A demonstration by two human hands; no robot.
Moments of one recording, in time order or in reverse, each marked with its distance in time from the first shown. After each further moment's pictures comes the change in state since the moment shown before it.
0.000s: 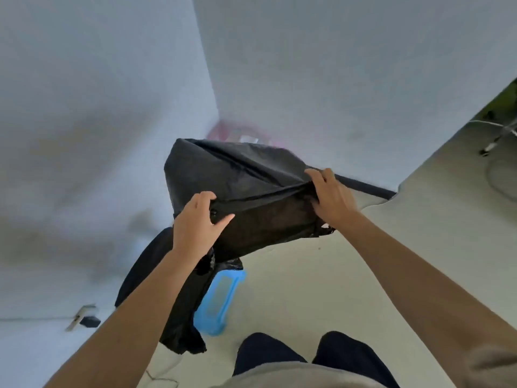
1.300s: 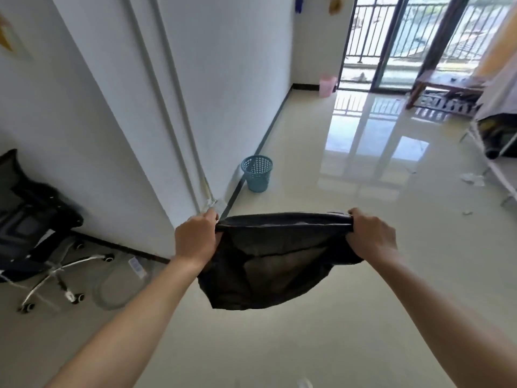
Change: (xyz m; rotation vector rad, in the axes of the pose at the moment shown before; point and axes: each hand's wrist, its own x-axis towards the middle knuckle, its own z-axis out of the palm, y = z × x) left_hand -0.115 1.388 0.500 -0.202 -0.358 1.601; right_hand -0.741 0.968 -0.316 -0.144 0.421 1.988
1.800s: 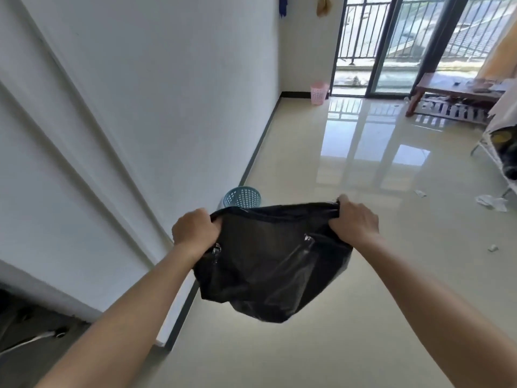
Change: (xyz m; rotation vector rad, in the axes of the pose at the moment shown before) left_hand 0.439 0.066 0.142 -0.079 -0.201 -0.218; right_hand 0.443 -0.004 0.025 0.156 -0.023 0.048
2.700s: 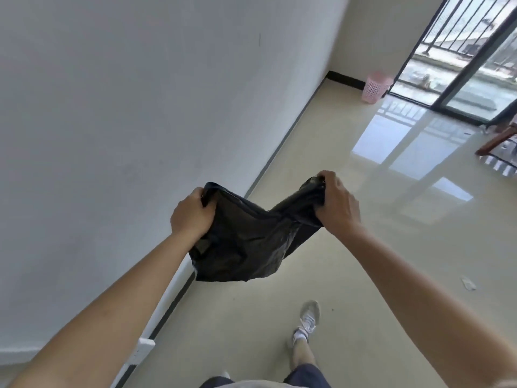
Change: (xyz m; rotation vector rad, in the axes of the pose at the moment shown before) left_hand 0.614 0.038 0.150 -0.458 -0.007 -0.290; right_hand 0.656 -0.188 0.142 0.098 0.001 -0.352
